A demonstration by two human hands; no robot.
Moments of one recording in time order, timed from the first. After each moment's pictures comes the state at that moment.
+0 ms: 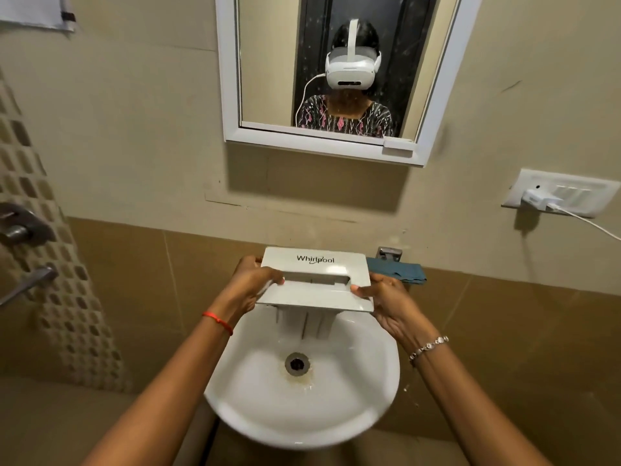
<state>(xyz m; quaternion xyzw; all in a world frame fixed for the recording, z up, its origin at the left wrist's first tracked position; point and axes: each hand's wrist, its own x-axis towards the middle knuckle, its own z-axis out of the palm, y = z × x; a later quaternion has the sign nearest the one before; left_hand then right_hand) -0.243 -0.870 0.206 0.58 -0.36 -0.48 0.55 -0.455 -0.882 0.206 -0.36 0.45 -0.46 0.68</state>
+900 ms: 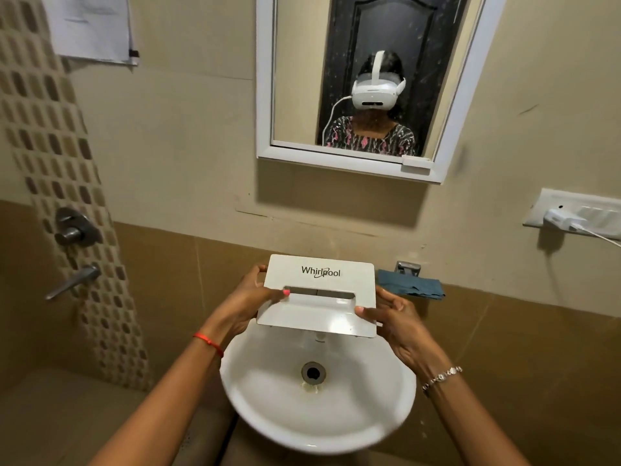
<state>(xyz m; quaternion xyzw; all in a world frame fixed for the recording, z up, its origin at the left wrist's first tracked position) -0.213 -0.826 0.194 0.57 -0.39 -0.49 0.53 -0.453 -0.855 0.193 -0.46 0.40 -0.44 0.66</state>
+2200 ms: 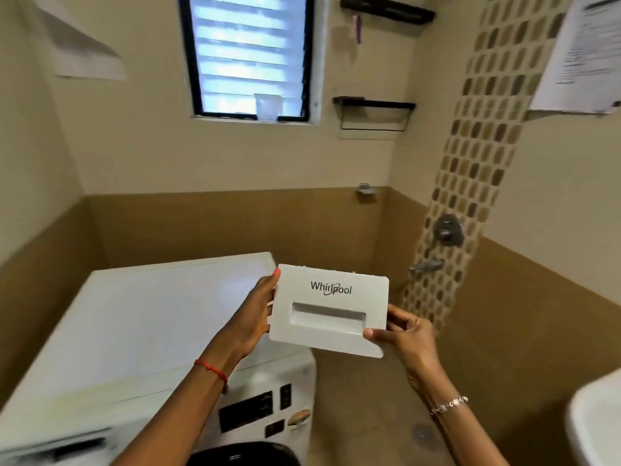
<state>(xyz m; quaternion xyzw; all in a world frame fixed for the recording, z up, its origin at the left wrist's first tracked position) -0.008 -0.253 0.184 0.63 -0.08 -0.17 0.76 -0.100 -0.472 0.169 -0.64 0.10 -0.15 0.74</state>
